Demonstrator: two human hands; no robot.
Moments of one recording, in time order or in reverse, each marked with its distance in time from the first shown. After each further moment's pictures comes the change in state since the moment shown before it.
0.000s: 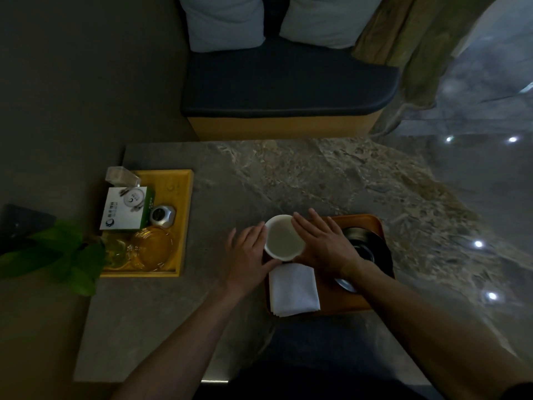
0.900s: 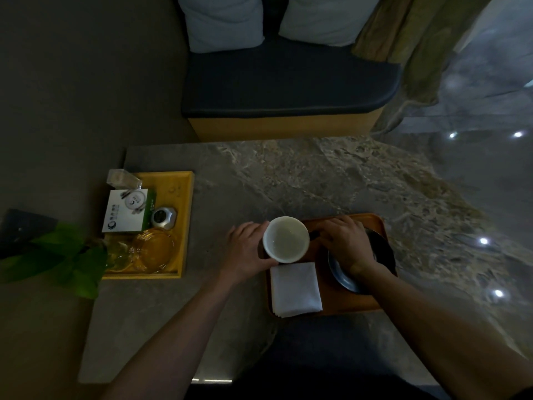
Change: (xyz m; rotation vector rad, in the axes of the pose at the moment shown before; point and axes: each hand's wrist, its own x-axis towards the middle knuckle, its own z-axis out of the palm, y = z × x) left_hand 0.018 -0.011 -0.015 -0.157 -0.136 -0.035; right_hand -0.020 0.009 -0.018 0.219 0.349 0.184
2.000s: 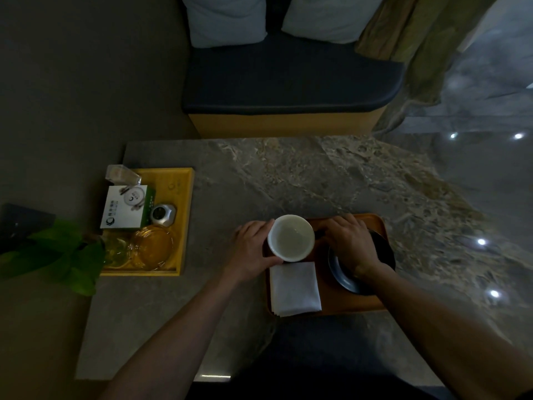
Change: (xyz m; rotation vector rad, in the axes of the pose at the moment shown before) left_hand 0.002 0.009 0.005 -0.065 -0.008 0.026; right_hand 0.000 0.010 0.001 -0.178 -0.022 -0.036
